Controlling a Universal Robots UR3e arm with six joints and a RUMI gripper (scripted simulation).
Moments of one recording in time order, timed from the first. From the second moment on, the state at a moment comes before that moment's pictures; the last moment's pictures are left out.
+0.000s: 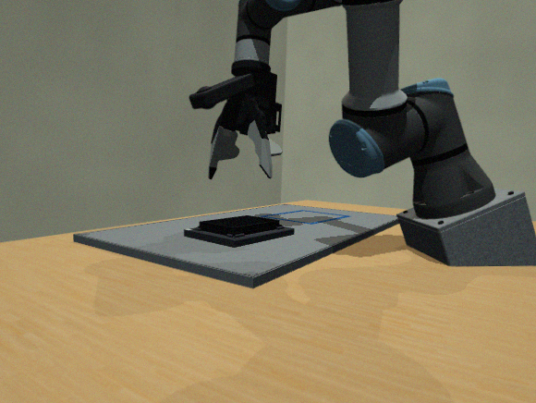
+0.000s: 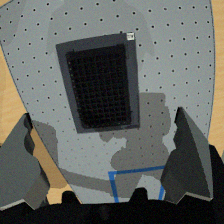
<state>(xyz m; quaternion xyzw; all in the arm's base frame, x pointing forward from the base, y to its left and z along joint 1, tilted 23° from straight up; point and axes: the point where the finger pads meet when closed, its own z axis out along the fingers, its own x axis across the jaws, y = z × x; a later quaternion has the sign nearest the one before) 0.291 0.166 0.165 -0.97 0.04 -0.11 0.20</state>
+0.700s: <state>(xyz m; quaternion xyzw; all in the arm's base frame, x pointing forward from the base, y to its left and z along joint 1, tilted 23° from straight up) 0.281 0.162 0.163 -0.98 0.00 -0.14 0.14</state>
